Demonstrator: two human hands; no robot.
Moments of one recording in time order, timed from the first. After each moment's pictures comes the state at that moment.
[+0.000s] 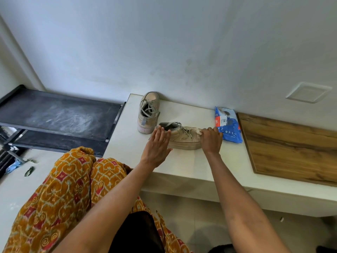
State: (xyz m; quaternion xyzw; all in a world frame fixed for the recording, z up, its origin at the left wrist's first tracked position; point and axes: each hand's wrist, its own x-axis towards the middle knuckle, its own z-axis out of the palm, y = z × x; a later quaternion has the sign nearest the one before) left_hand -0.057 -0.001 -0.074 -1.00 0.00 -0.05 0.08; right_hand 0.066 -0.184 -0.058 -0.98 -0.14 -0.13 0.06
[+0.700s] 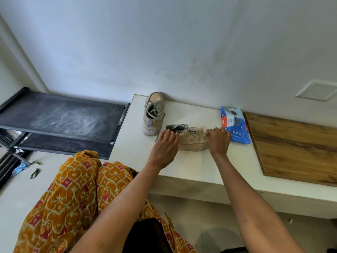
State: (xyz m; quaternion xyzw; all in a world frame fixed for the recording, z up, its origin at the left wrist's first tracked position) left_hand -0.043 0.006 -0.086 -0.98 0.08 -0.19 0.02; right_hand 0.076 -0.181 -0.066 -0.98 -0.10 -0.15 0.05
